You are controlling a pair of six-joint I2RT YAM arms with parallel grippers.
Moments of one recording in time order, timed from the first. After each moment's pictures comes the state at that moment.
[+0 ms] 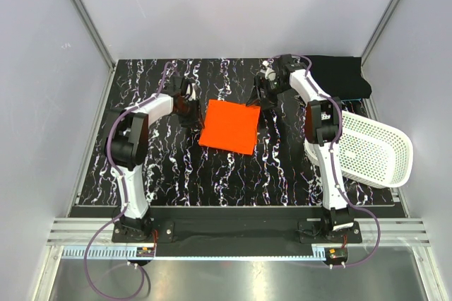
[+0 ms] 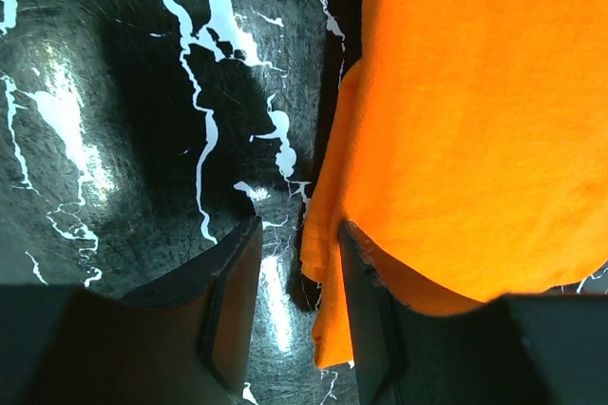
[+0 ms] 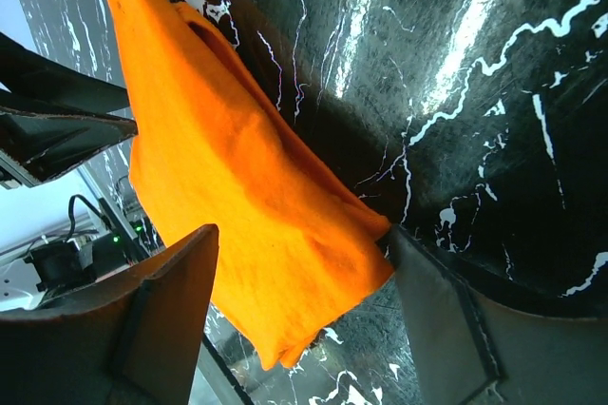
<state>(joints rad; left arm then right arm) -0.25 2.00 1.38 -0.52 0.29 -0.33 0.21 2.61 2.31 -0.94 -0.79 0.16</state>
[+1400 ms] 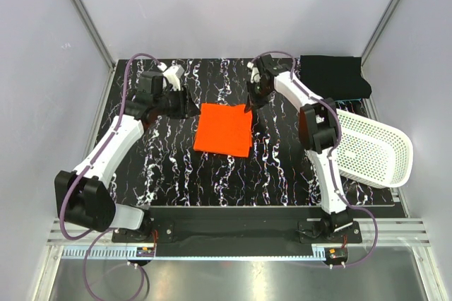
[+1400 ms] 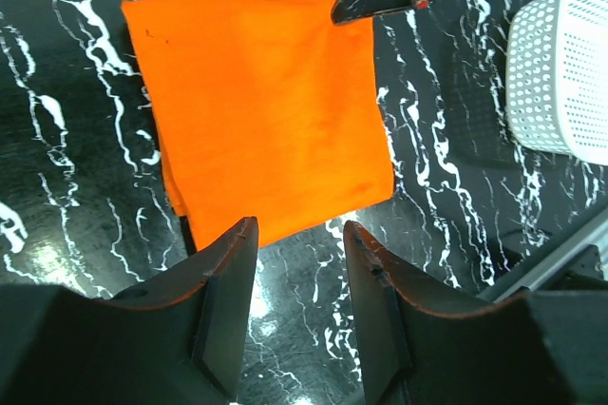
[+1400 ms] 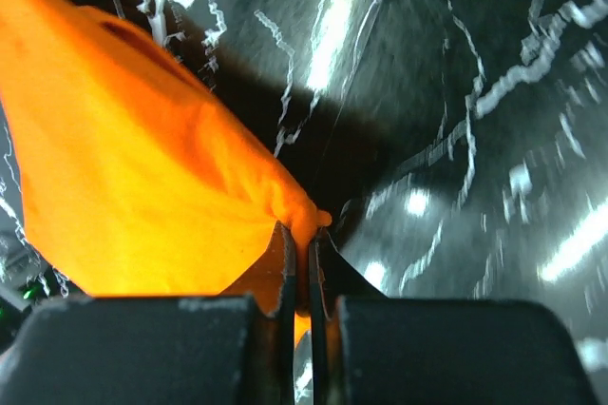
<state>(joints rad) -0.26 1.37 1.17 -0.47 0.41 -0.29 0.35 2.45 2.14 -0.85 -0.42 0.20</state>
